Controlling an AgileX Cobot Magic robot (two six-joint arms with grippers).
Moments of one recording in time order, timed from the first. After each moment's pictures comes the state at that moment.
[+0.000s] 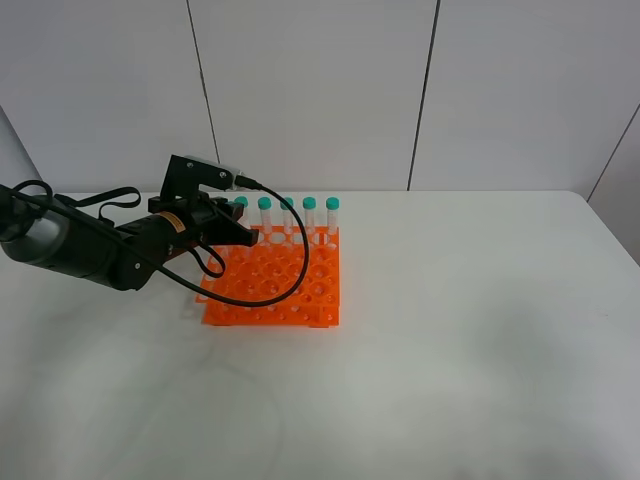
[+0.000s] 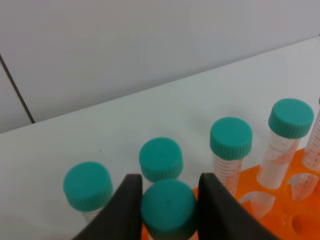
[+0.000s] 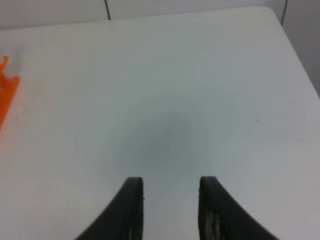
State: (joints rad) left arm -0.31 1.97 -0.89 -0.01 -0.70 0.11; right arm -0.05 -0.01 -0.50 -0.05 1.03 0.10
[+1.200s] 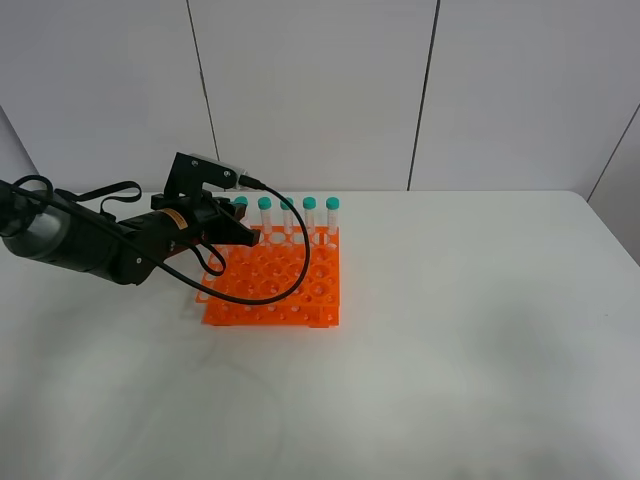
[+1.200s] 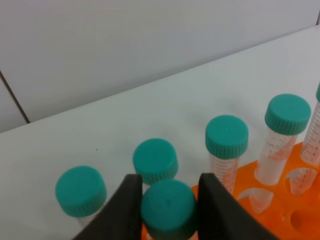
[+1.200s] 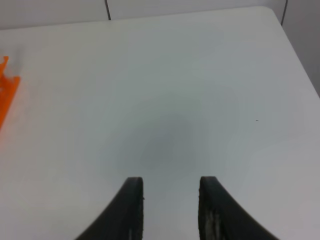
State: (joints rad) left arm -0.30 1.97 -0.91 0.02 -0.65 0.12; right arm -0.05 -0.01 -0.50 -0.05 1.03 0.10
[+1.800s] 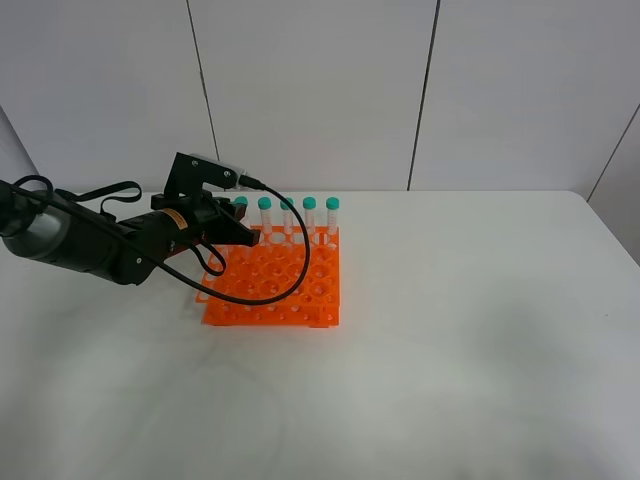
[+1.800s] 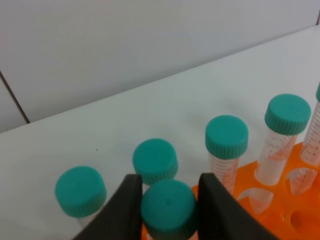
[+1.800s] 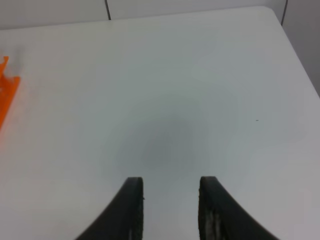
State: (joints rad) left arm -0.30 1.97 -0.91 0.02 -0.65 0.12; right arm -0.05 -0.01 -0.50 -0.05 1.03 0.10
